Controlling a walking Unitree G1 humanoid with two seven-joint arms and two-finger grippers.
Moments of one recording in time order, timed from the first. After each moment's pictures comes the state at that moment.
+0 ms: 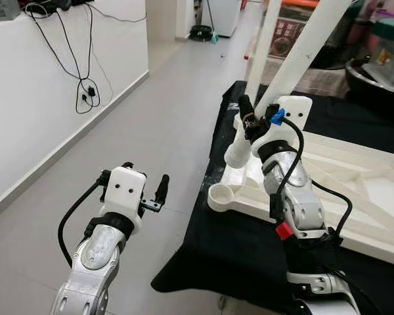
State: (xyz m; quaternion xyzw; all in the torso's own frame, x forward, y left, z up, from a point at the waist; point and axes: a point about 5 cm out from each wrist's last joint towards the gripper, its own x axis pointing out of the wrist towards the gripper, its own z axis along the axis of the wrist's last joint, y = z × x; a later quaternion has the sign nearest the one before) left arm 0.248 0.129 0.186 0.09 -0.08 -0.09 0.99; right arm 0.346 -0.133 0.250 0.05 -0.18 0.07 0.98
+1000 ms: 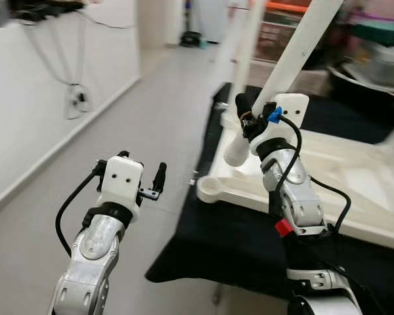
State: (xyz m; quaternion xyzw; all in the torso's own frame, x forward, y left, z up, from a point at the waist) left arm 0.258 0.134 0.208 0.09 -0.12 -0.07 0.99; right arm 0.350 -0.136 0.252 0.05 -0.18 0.06 0.98
